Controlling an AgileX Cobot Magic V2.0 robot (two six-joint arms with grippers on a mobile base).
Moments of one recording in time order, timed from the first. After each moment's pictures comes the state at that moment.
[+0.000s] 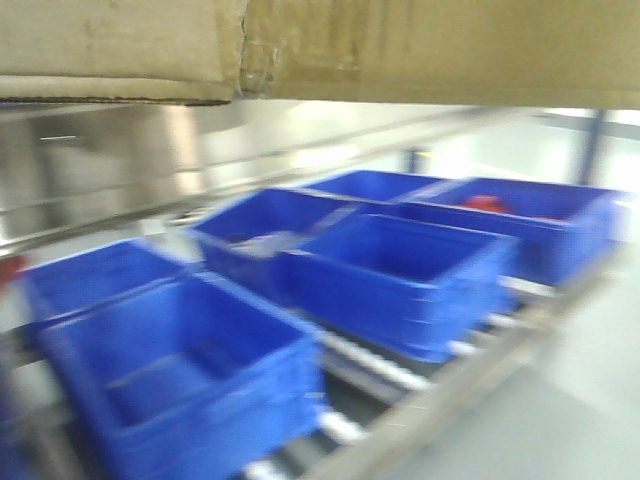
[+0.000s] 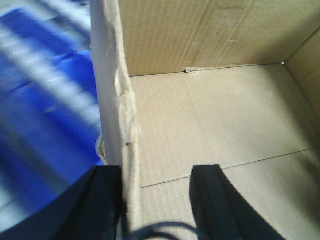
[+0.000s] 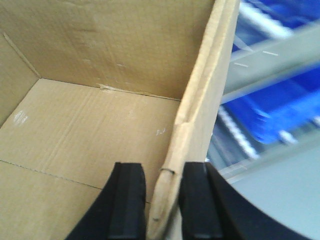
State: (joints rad) left arm -0.55 1.21 -1.65 0.29 1.23 -0.49; right arm 0.29 1.17 -1.46 0.34 0.94 -0.09
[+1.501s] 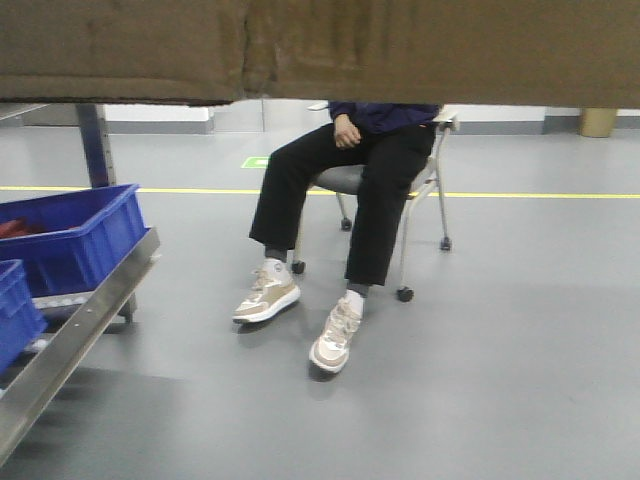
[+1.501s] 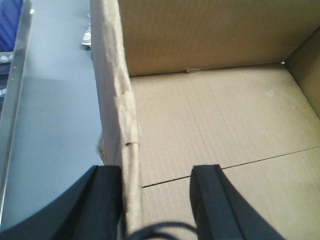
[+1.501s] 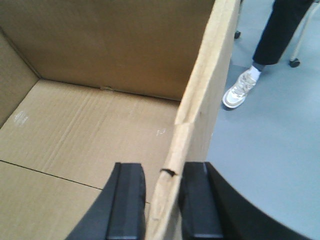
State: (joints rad) left arm -0.55 1.21 -1.65 0.29 1.23 -0.49; right arm 0.29 1.17 -1.46 0.34 0.94 -0.09
